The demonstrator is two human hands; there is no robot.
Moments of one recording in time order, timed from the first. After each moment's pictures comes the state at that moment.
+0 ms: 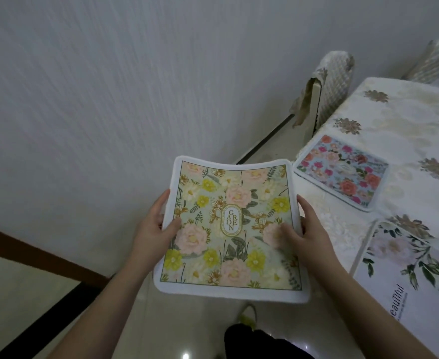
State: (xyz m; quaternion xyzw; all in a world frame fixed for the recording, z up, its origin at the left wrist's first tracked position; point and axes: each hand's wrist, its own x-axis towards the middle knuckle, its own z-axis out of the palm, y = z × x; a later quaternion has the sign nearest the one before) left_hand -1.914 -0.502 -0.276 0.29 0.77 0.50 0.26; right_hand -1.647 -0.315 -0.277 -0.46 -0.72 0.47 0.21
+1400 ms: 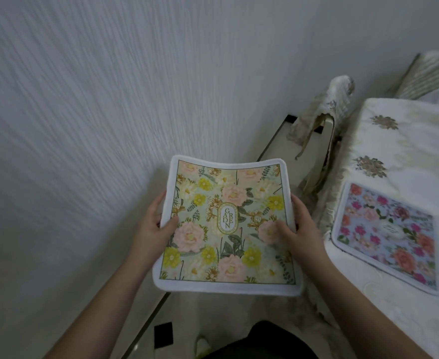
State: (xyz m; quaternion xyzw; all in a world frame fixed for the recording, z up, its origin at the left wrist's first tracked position) left_hand -2.205 -0.262 -0.280 0.31 0.73 0.51 0.33; right_hand -1.916 -0.120 -0.278 -0.53 -0.67 0.45 0.27
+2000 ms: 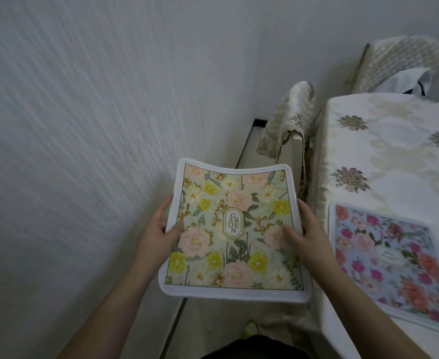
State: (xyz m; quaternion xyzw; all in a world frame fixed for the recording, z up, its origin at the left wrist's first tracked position) left_hand -2.220 -0.030 -0.276 0.41 0.69 0.46 0.37; right_hand -1.905 0.043 -0.286 -0.58 -0.59 0.46 0.33
